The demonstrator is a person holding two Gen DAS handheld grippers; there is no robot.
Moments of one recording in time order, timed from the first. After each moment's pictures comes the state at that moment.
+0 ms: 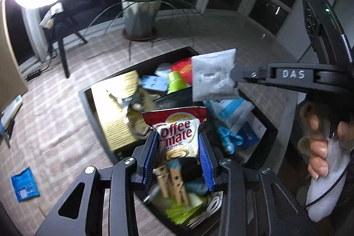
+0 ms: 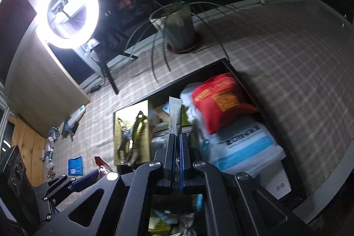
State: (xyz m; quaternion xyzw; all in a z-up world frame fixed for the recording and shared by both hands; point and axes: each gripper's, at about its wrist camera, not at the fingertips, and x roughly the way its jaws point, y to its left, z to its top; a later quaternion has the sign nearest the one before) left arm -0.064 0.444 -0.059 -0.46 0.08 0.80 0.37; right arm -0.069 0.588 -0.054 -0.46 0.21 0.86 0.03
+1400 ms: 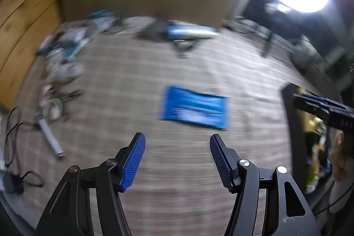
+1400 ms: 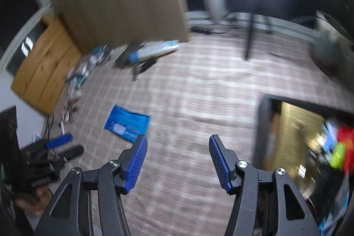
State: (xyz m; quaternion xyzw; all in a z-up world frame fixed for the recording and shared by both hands) left arm -0.096 0.006 -0.109 -0.53 -0.10 0.84 0.02; right arm -0.150 0.265 -0.090 -0.54 -0.01 0.82 -0.22
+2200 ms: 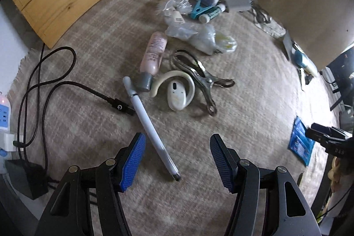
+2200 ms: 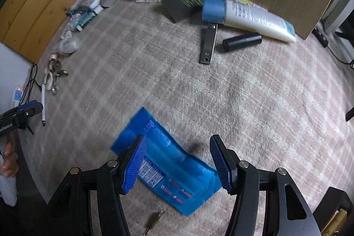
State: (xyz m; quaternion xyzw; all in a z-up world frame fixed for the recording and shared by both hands) left arm -0.103 -0.191 -0.197 -0.58 -0.22 0.77 -0.13; right arm -0.236 0.101 -0.196 -0.63 -0.15 0.71 -0.30
